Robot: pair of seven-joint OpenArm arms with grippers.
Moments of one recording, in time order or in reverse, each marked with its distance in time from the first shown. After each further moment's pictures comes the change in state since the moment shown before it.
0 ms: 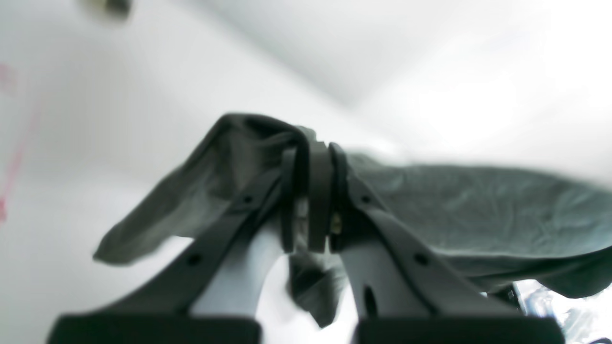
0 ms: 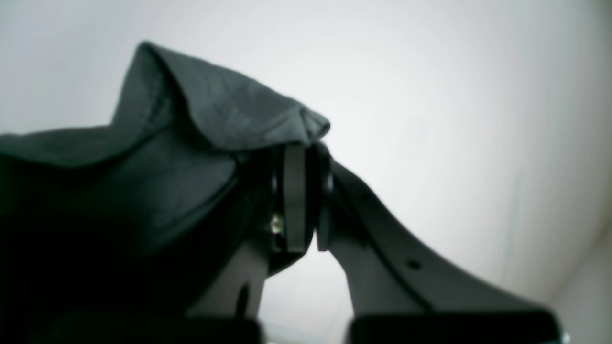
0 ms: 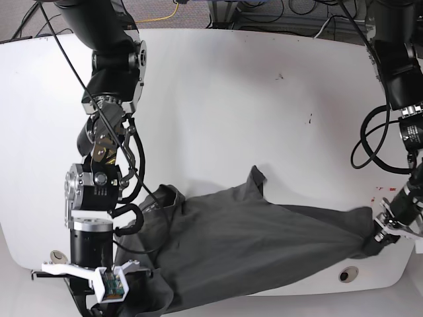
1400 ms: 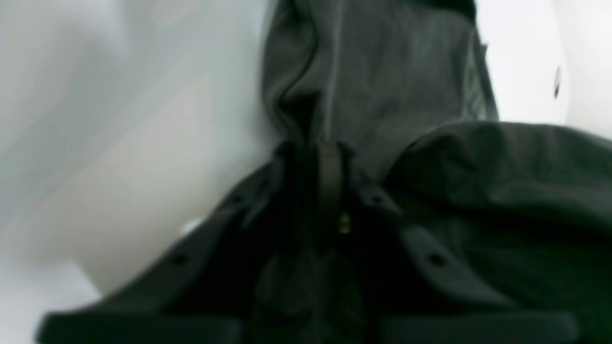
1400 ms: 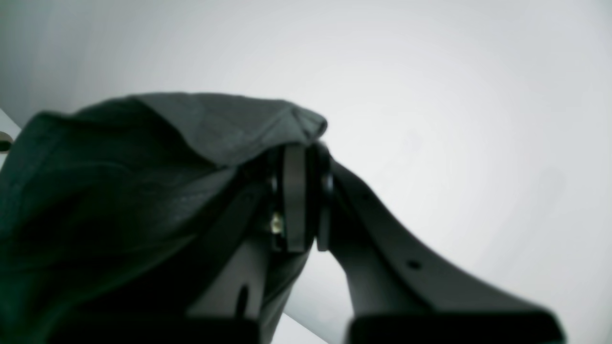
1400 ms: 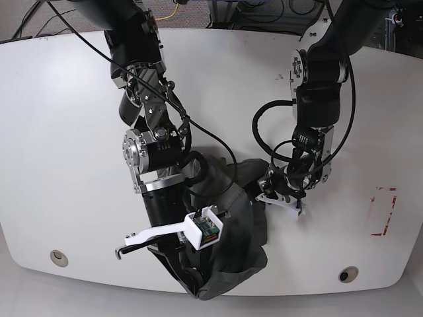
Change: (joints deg) left arm -5.7 29.0 7.4 -40.0 30.4 0.3 -10.9; right arm -12.5 -3.7 -17.9 5.7 -0.4 -0.2 0.0
